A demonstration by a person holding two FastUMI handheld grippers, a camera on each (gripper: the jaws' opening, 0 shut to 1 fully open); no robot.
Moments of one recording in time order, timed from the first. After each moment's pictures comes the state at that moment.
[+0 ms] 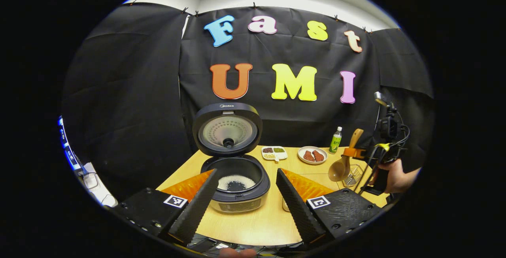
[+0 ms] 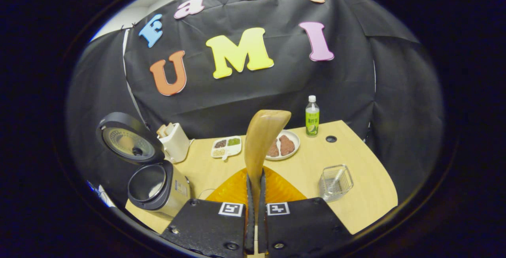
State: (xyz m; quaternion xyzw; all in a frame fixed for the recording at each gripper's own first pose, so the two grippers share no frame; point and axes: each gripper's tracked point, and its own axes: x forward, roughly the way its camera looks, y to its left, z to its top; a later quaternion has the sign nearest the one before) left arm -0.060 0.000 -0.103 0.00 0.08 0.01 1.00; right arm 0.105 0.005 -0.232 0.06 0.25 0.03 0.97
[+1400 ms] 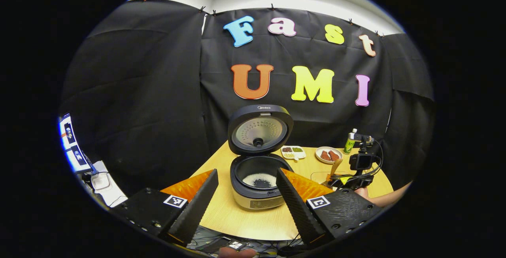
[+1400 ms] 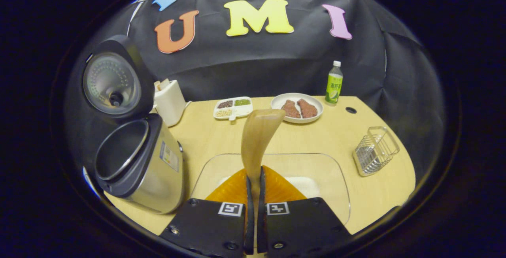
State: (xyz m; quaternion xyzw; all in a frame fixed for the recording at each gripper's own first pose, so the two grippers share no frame) left arm -0.079 0.073 -0.102 -0.02 0.09 0.07 0.99; right arm 0.111 0.096 -0.359 0.04 0.33 0.05 0.94
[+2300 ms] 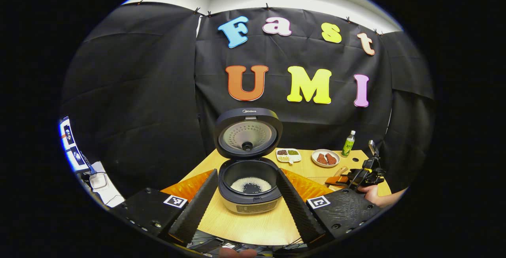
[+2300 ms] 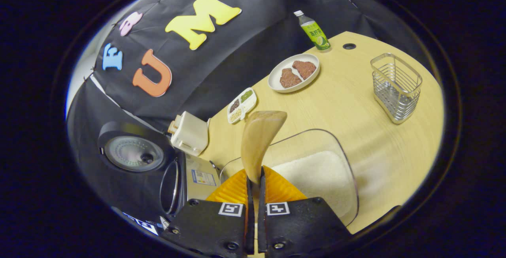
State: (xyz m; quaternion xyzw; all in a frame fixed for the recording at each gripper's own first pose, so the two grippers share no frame) left arm -0.054 0.030 -0.091 -0.01 0.08 0.07 0.99; right arm 0.116 0.055 -0.342 0.32 0.38 0.09 0.86
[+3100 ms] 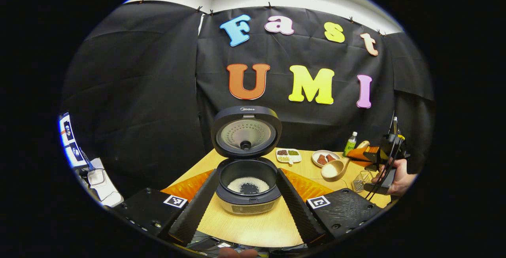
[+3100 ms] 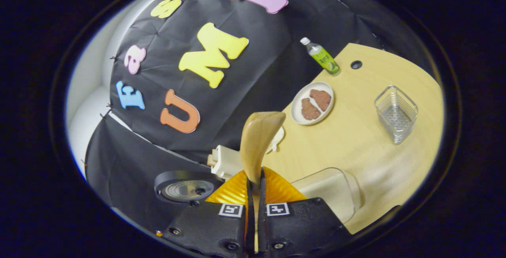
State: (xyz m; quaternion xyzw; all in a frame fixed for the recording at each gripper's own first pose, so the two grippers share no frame) left arm -0.049 0.033 -0.099 -0.02 0.09 0.08 0.99; right arm 0.134 0.065 -0.208 0.40 0.30 0.15 0.85
